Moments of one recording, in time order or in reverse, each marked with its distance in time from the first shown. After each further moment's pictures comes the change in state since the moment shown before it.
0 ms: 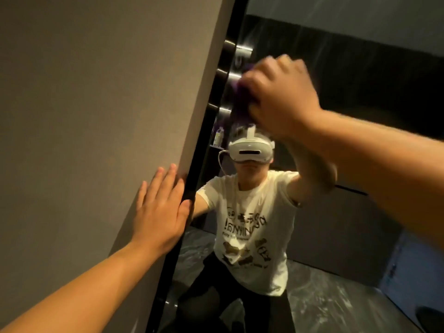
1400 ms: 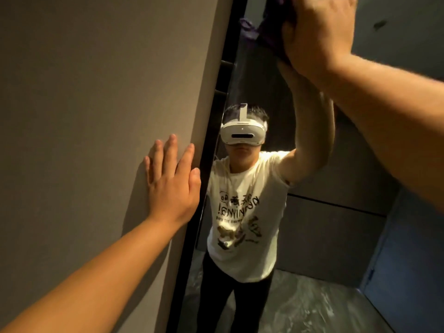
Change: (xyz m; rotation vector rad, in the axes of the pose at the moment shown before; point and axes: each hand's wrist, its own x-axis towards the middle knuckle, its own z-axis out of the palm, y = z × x) left_hand 0.421 0.114 -0.193 -0.135 0.115 -0.021; right_hand 0.270 0.398 0.039 -0.001 -0.117 0.632
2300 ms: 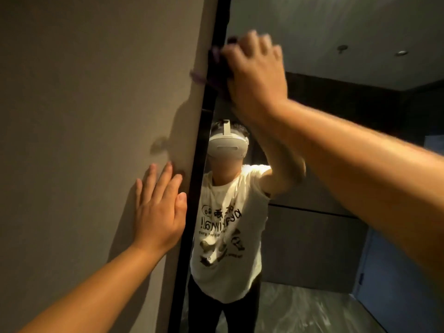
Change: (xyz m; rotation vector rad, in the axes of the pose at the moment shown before) left_hand 0.021 -0.002 -0.012 -0.096 0.008 0.113; right_hand 0.017 -0.039 0.014 0.063 0.099 -0.148
